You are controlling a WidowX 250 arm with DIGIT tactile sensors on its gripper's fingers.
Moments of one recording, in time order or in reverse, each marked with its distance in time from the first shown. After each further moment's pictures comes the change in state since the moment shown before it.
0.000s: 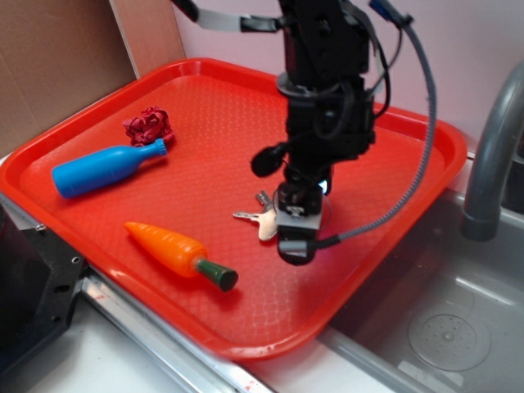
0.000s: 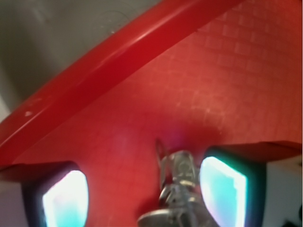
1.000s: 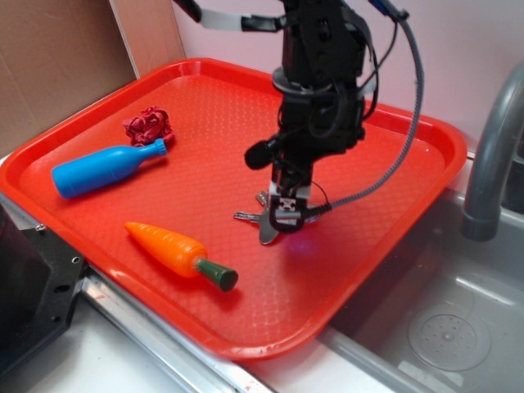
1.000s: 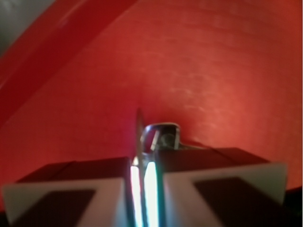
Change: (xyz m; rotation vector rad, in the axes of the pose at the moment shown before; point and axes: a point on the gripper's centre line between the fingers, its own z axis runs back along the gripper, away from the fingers) arm -0.022 0.015 0.007 0.042 0.099 0.118
